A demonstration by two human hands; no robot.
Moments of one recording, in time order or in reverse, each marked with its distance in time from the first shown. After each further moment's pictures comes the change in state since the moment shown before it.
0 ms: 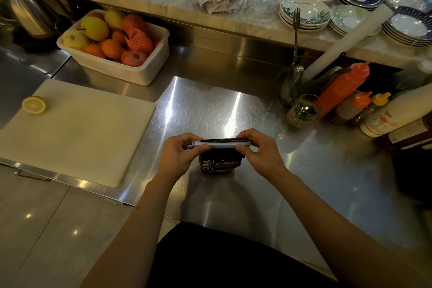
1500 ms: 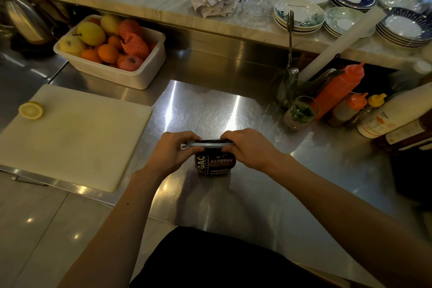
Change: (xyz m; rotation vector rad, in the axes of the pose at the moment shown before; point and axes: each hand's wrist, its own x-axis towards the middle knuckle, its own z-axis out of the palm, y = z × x) left_hand 0.016 0.019 -0.014 0.499 -0.147 0.292; right_hand 0.032 -0.022 -0.009 -0.567 -0.386 -0.217
